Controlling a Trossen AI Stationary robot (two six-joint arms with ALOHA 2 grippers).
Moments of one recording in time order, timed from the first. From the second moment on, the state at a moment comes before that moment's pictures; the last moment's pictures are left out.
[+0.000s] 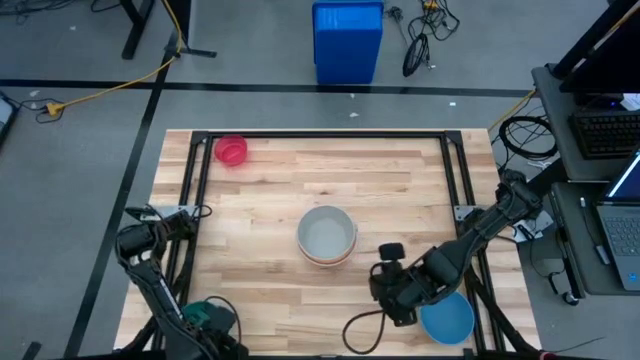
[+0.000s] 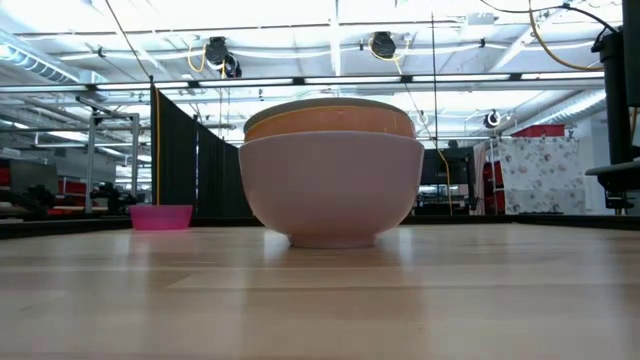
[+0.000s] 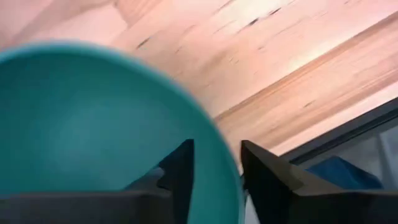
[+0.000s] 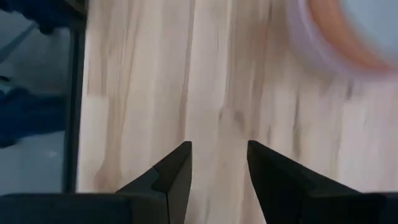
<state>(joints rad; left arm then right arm) -1.05 2.00 1.54 -1.18 0.00 -2.03 0.69 1.68 1.56 -1.22 0.16 0.63</state>
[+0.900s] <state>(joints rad) -0.91 1.89 1.59 -1.34 -0.20 -1.65 0.98 1.82 1.56 -1.32 0.08 1.56</state>
